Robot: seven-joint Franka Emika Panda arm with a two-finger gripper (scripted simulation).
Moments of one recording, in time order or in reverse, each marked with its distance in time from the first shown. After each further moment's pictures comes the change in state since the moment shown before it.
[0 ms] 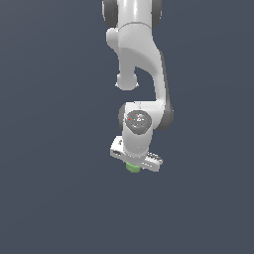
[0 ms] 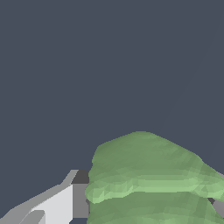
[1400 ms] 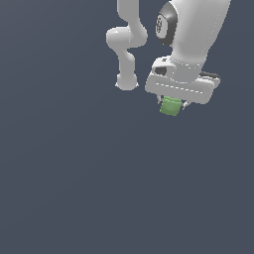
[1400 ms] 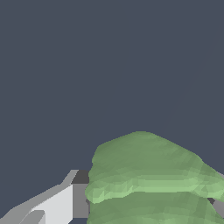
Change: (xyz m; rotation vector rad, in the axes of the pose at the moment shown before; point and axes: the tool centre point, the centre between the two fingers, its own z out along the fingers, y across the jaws) arm -0.170 -0.075 -0.225 0.000 0.003 -0.001
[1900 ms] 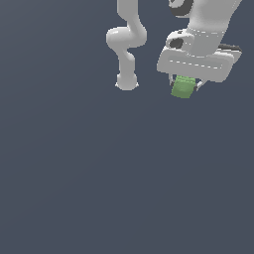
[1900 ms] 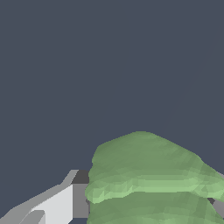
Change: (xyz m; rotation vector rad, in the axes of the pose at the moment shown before) arm -0.040 -0.021 -0.057 0.001 0.000 0.000
